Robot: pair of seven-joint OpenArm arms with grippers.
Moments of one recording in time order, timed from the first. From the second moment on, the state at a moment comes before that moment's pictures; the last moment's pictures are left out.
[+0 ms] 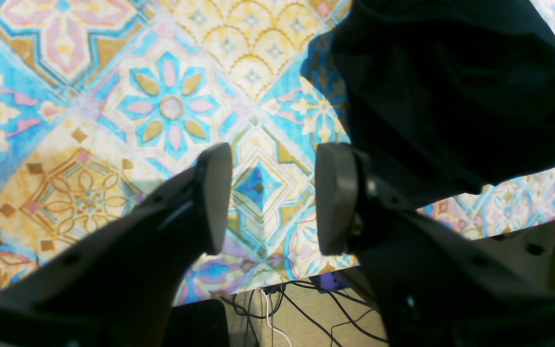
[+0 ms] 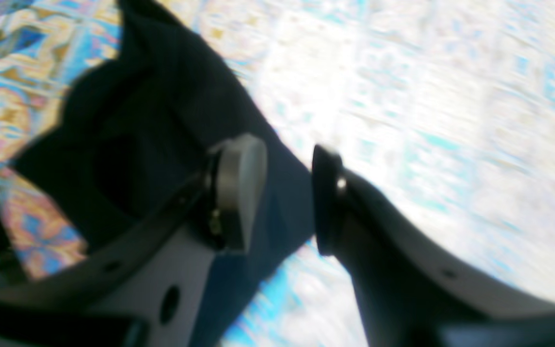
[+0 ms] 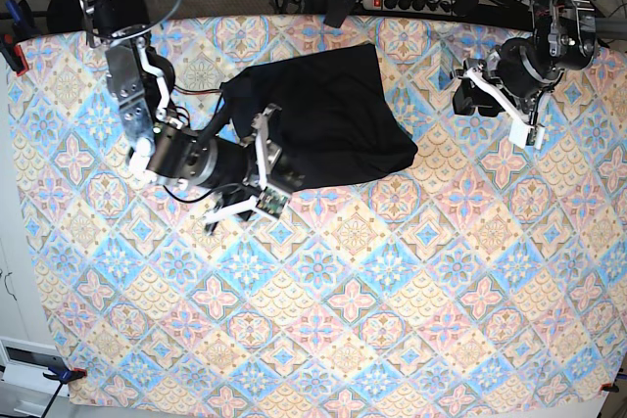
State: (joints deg) left arm 27.9 -20.7 -16.5 111.4 -42.4 -11.4 56.6; right arm 3.8 14.5 -18.9 104.3 18.0 41.1 -55.2
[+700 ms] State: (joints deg) left arm 27.0 -20.8 -16.6 111.5 -42.2 -11.4 56.6; right arm -0.9 15.2 -24.8 96.1 5.2 41.0 -50.7
